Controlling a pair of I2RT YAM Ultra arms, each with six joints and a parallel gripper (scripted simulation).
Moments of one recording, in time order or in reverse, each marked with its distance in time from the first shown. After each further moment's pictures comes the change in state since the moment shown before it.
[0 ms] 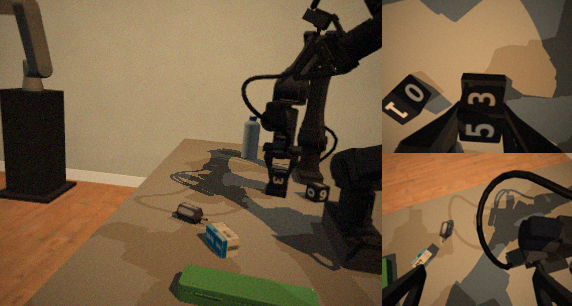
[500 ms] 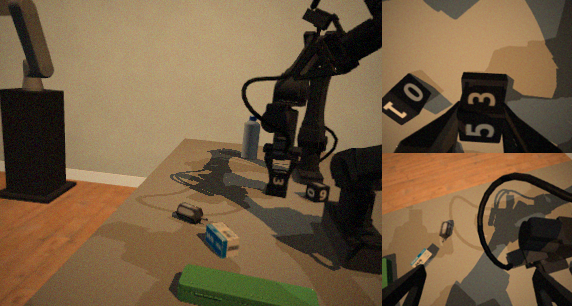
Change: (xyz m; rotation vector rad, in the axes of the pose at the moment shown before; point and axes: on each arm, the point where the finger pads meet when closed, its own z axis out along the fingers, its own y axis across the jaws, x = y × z) left arm 0.000 0.000 0.000 0.000 0.000 0.000; right arm 0.003 0.001 0.003 -0.002 0.006 -0.002
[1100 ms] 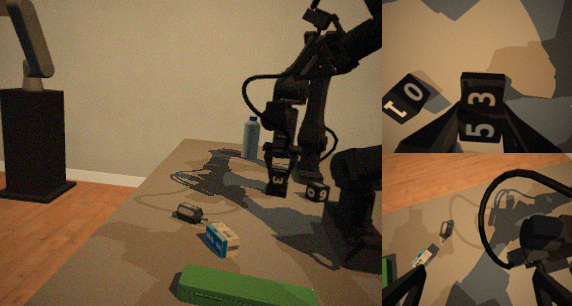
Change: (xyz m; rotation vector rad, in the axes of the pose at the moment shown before) left arm 0.000 0.000 0.000 0.000 0.000 0.000; right arm -0.001 -0.002 -0.003 0.005 -0.015 0.000
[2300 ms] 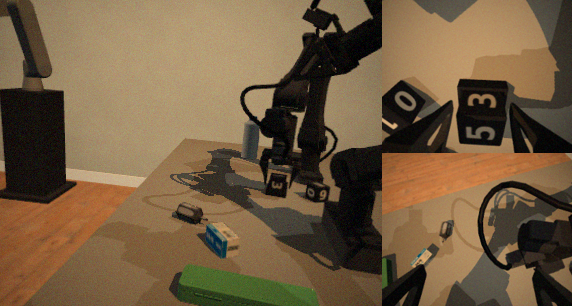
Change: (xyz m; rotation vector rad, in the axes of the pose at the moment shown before) left arm 0.000 0.000 0.000 0.000 0.000 0.000; right arm 0.000 0.000 0.019 0.002 -0.008 -0.001
